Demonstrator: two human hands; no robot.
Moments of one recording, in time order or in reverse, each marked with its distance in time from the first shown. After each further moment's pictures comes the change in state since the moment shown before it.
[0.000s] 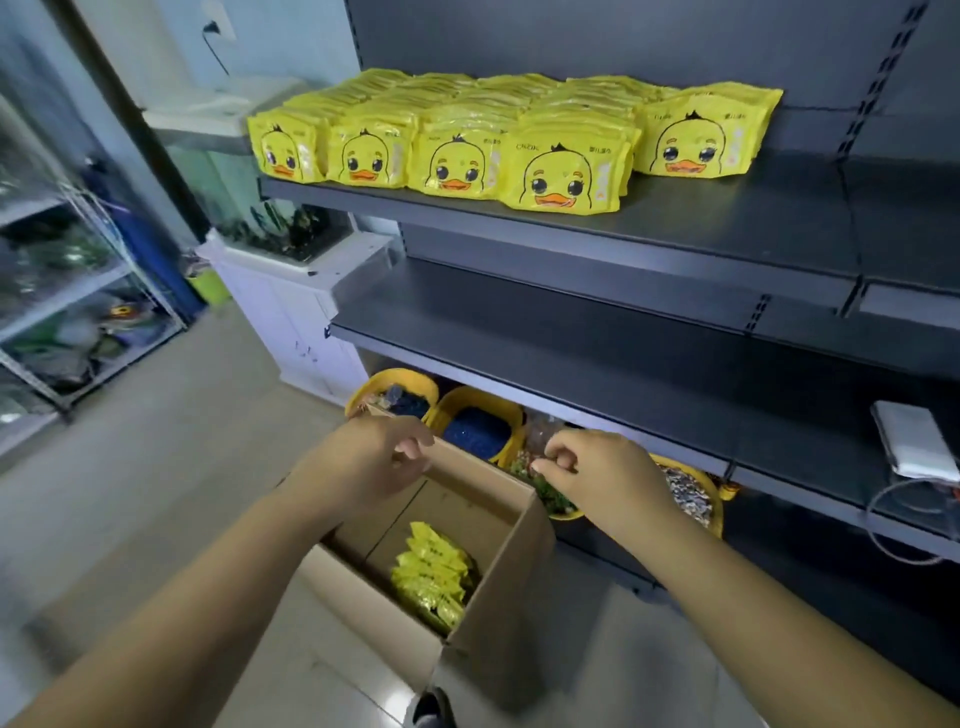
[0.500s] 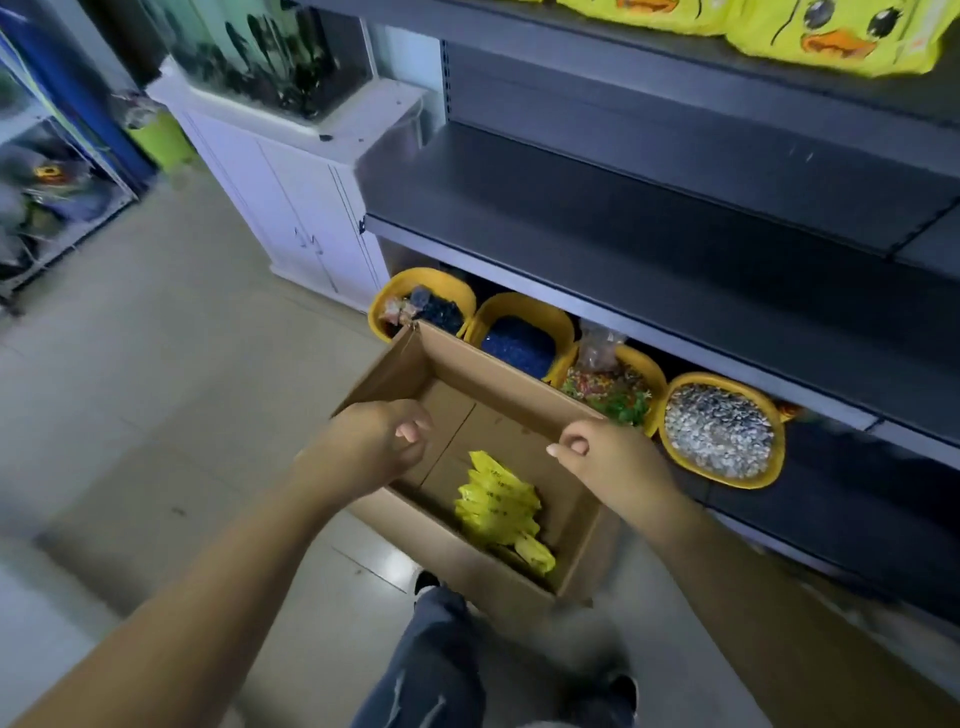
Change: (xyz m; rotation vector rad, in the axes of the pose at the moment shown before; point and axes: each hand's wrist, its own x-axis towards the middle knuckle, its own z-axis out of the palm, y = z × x) left_hand 0.011 -0.221 0.032 -0.147 -0.340 -0.173; right_hand 0.111 -0.100 0.159 0.049 -0.326 0.274
